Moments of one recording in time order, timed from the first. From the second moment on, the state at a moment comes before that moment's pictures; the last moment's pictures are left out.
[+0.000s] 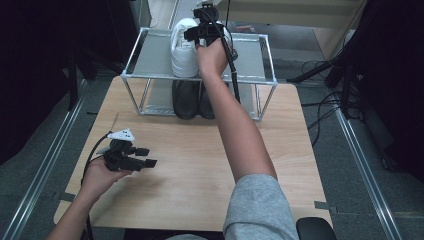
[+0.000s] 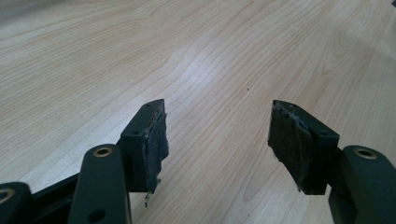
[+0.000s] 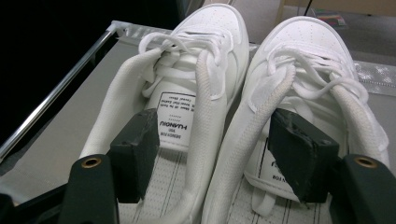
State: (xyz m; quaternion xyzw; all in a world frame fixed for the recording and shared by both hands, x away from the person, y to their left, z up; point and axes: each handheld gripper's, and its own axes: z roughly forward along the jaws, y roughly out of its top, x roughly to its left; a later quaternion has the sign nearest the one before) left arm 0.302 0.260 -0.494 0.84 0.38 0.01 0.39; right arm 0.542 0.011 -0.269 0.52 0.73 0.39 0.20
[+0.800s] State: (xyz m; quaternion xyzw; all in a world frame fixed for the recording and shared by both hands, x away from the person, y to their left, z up) left arm 0.312 0.252 -0.494 0.84 0.38 0.00 0.39; right arm 0.482 -0.020 -0.243 0.44 0.78 0.41 0.17
